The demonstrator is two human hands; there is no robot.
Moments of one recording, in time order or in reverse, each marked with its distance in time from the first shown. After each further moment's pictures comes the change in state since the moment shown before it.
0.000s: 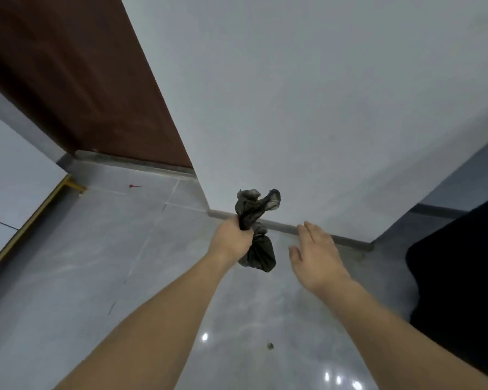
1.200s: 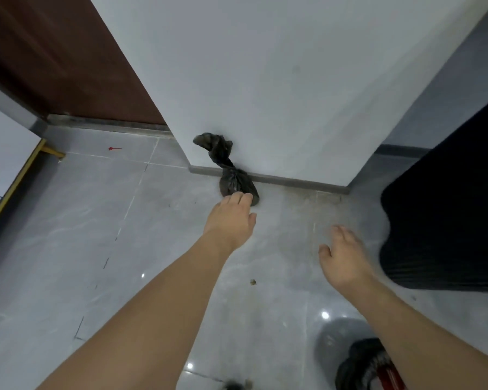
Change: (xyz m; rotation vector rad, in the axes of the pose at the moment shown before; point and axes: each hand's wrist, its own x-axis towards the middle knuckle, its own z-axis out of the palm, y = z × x) left_hand -0.051 -0.027 0.081 0.816 -0.073 0.397; right_hand -0.103 0.111 0.049 0.164 -0.111 0.318
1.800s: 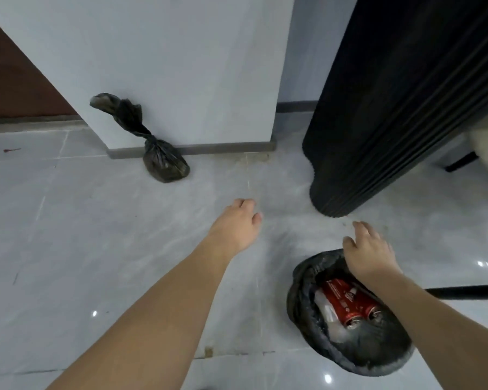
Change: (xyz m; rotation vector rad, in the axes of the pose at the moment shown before) left_hand -0.088 0.136 0.155 -0.242 -0.199 0.172; right_hand -0.134 0.207 0.066 0.042 0.119 0.333
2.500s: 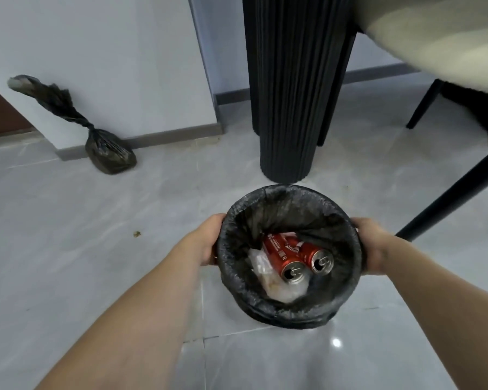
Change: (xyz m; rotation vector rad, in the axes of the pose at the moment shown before) left_hand 0.003 0.040 0.243 -0.919 -0.255 -0.502; right_hand 0.068 0.263 0.134 1.251 -0.477 0.488
